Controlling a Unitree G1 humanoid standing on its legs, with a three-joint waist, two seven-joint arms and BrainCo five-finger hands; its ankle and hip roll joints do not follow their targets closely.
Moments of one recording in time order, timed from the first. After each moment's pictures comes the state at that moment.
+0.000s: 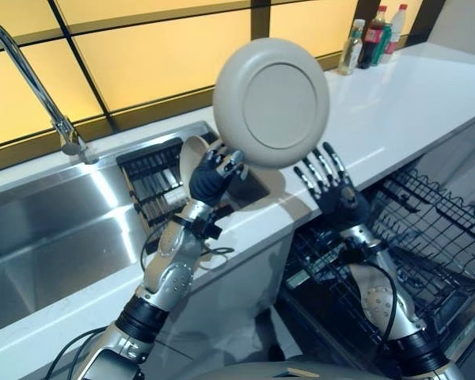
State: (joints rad) left arm -0.26 0.32 -0.38 -0.10 -0.94 -0.24 -0.18; right arm -0.04 -0.35 0.23 -0.18 1.19 -0.13 0.34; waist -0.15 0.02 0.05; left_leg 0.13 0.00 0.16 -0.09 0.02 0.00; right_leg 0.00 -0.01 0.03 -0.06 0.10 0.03
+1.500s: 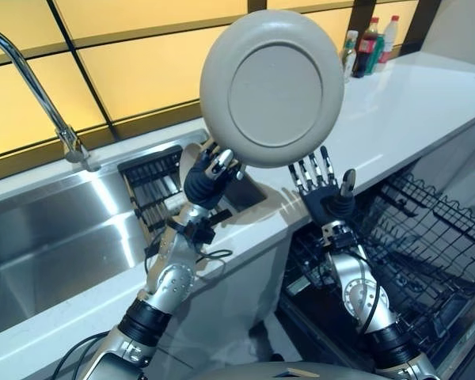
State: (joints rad) left arm -0.23 0.30 -0.37 -0.10 -1.07 -0.30 -0.31; right arm -0.08 -0.24 0.27 -0.13 1.43 -0.17 0.18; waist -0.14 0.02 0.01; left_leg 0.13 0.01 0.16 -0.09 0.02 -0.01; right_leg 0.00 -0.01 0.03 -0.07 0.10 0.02
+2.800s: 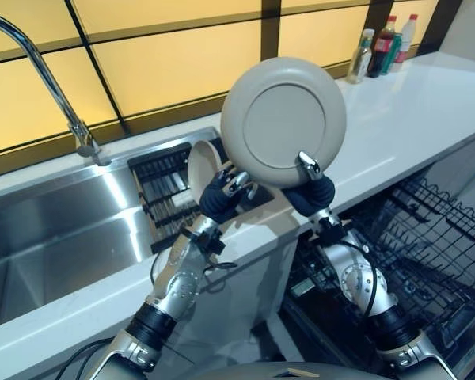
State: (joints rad) left arm -0.21 0.27 -0.42 0.03 -0.98 -0.25 -0.33; right arm -0.20 -0.29 0.31 -0.16 1.34 -0.05 0.24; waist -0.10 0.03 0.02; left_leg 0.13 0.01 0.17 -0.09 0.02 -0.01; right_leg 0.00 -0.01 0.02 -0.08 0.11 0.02
